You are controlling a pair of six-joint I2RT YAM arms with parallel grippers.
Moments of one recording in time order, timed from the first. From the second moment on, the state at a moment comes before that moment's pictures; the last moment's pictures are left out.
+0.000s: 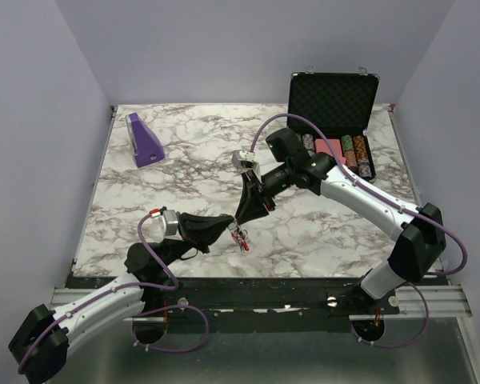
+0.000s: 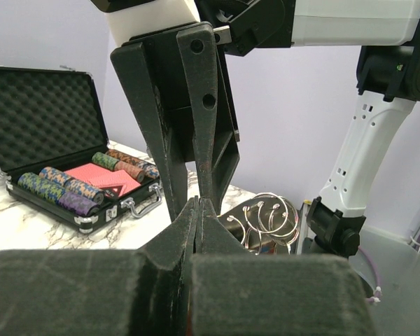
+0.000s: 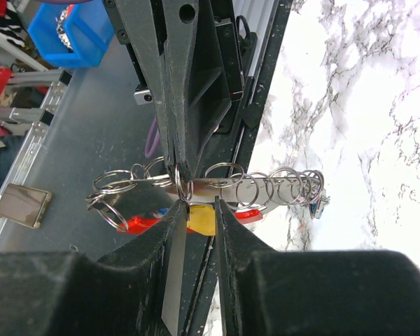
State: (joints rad) left arm -0.78 0.60 0.05 1.06 0.27 -0.40; right arm 0.75 1.58 1.37 -0.58 -1.16 -0.33
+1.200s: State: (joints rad) left arm -0.78 0.21 0.17 0.39 0.18 -0.41; right arm 0.78 1.65 1.54 -0.95 -1.02 -0.66
